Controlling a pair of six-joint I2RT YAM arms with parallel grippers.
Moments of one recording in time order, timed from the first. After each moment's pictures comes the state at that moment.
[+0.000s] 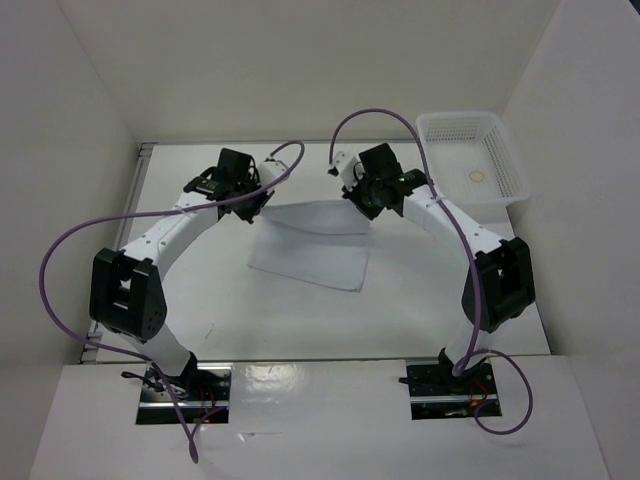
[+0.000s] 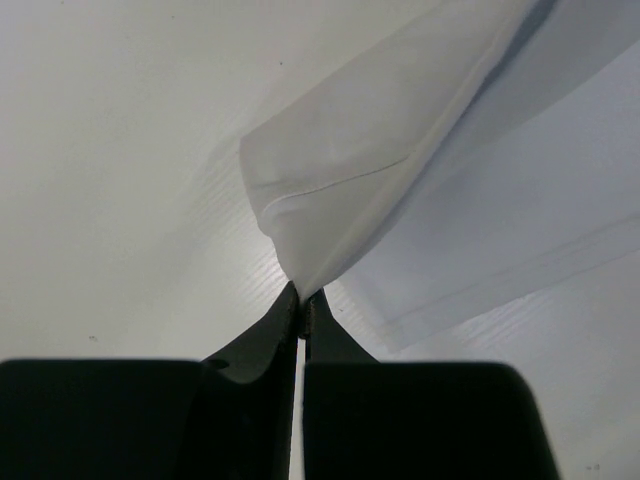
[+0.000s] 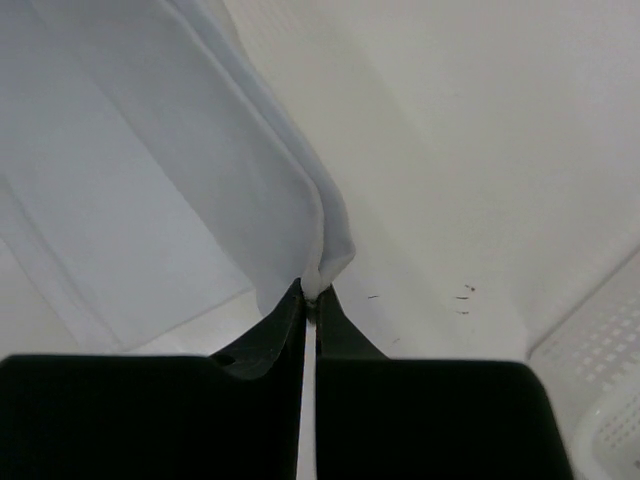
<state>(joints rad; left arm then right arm) -0.31 1.64 1.35 -0.57 0.13 0.44 0.47 1.68 1.45 -0.62 -0.05 -0.46</state>
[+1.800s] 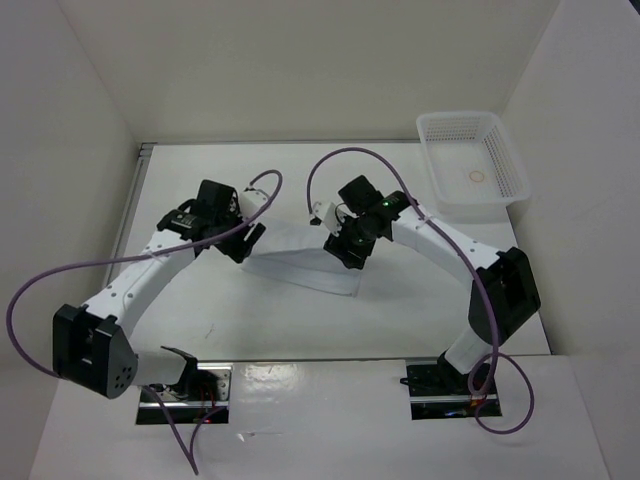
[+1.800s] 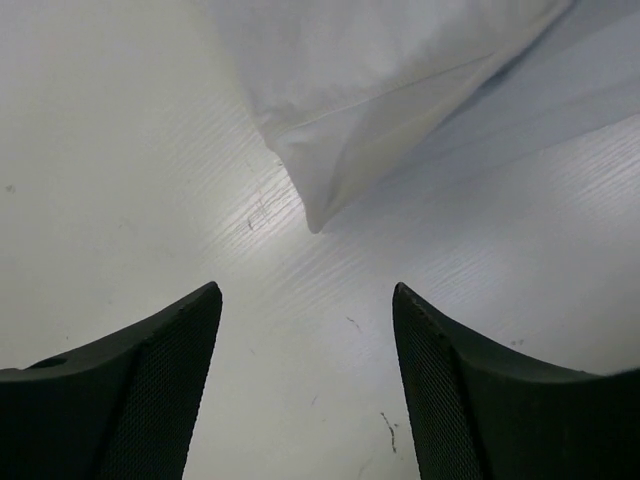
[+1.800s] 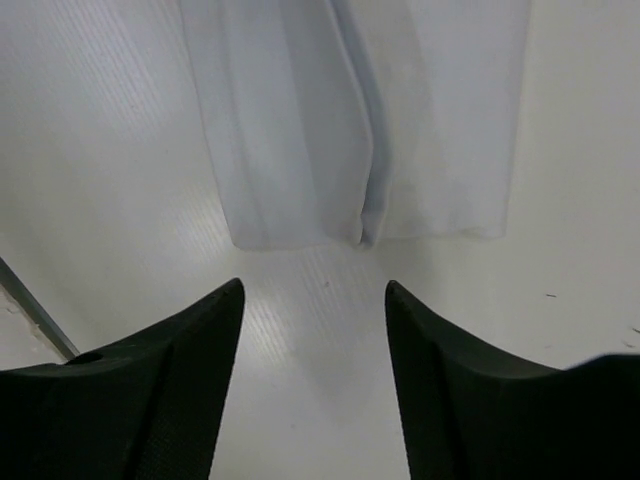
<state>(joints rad) -0.33 1.32 1.08 -0.70 0.08 0.35 0.64 1.60 1.31 -0.83 -0.20 -0.52</state>
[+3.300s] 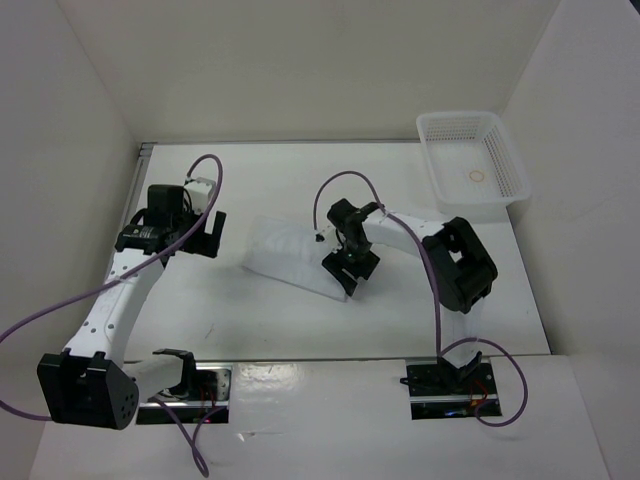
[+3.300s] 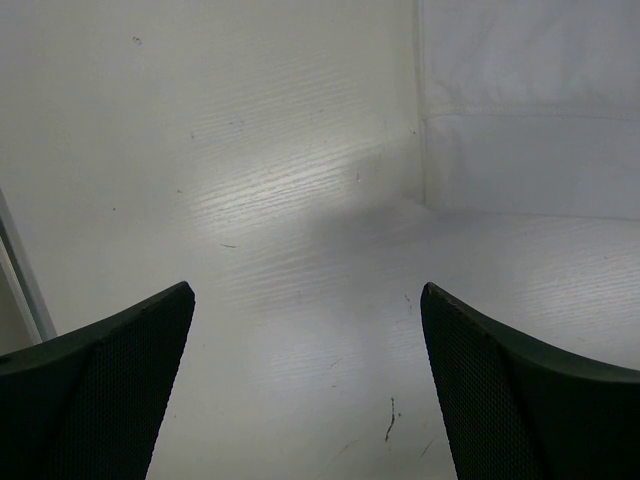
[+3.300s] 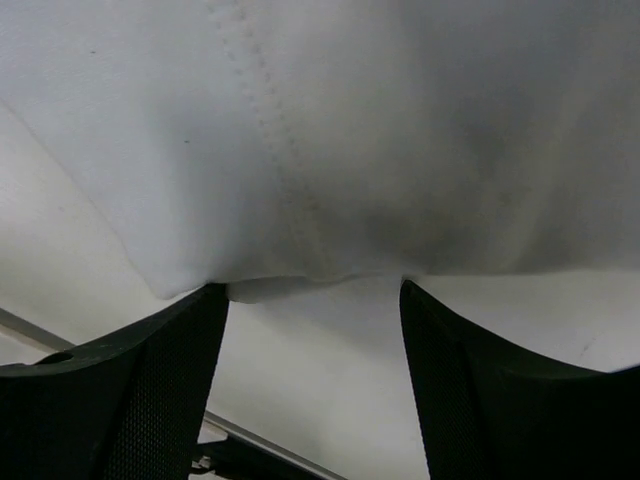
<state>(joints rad) -0.06 1.13 1.01 -0.70 0.03 0.18 0.63 1.90 1.27 -0.84 -0.17 -0.19</state>
